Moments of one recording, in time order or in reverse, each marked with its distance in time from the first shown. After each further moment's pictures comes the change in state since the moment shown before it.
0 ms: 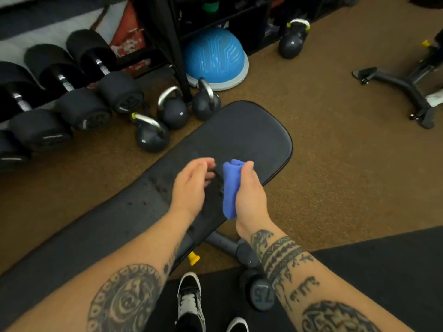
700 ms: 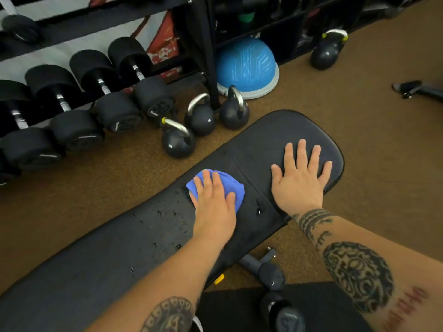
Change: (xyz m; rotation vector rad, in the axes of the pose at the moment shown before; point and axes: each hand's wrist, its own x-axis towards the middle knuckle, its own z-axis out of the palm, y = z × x) left_hand 0.020 -0.063 -0.022 0.939 0.071 0.072; right_hand 0.121 0.013 -0.016 -1.542 0.177 -0.565
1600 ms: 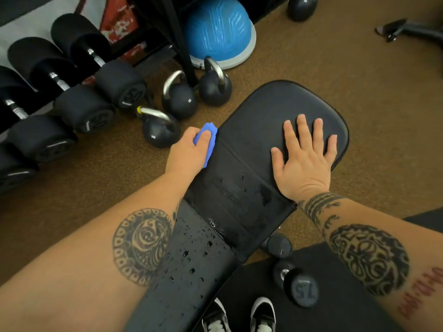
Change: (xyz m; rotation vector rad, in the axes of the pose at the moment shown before) left_hand 0.134 -0.018 -0.048 -0.242 -0.106 -0.061; right_hand 0.001 -0.006 0.008 -0.016 0.139 0.079
